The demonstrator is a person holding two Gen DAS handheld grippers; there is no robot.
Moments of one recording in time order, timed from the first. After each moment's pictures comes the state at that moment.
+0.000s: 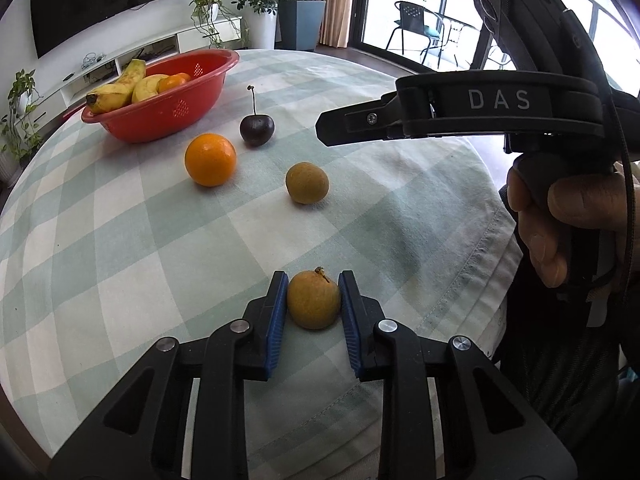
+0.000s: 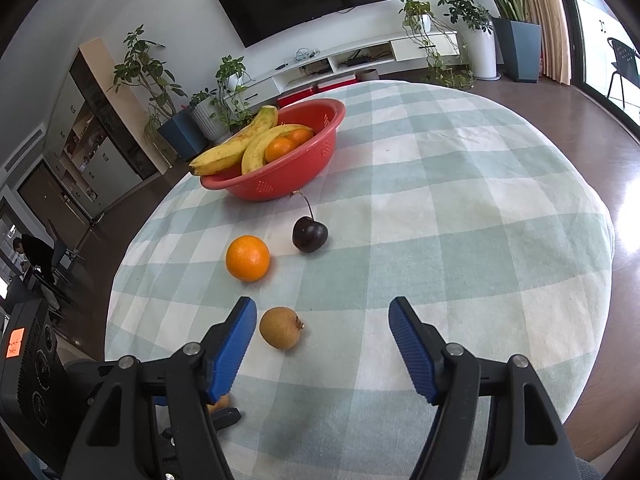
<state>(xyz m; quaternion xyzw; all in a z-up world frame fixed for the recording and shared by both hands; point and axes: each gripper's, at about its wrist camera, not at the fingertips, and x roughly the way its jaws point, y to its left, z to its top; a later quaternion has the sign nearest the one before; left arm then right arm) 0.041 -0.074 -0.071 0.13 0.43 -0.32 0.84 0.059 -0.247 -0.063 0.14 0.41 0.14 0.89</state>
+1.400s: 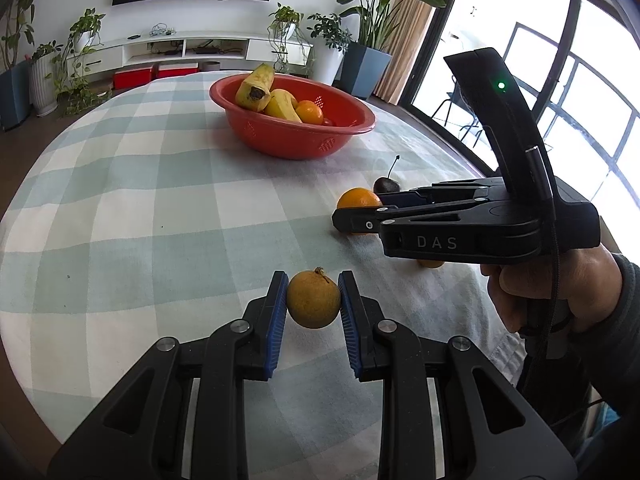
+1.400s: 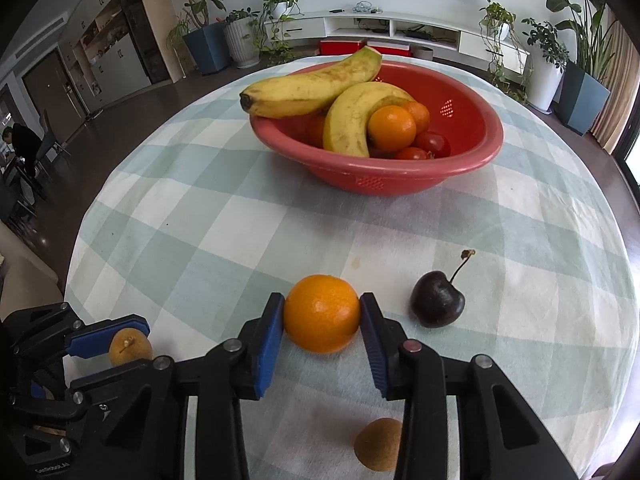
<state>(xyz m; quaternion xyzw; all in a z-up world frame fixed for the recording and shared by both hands) 0.084 0.037 -0.045 -0.02 0.40 -0.26 0.88 0.136 -0.133 -0.075 -0.03 0.48 0.18 0.86</state>
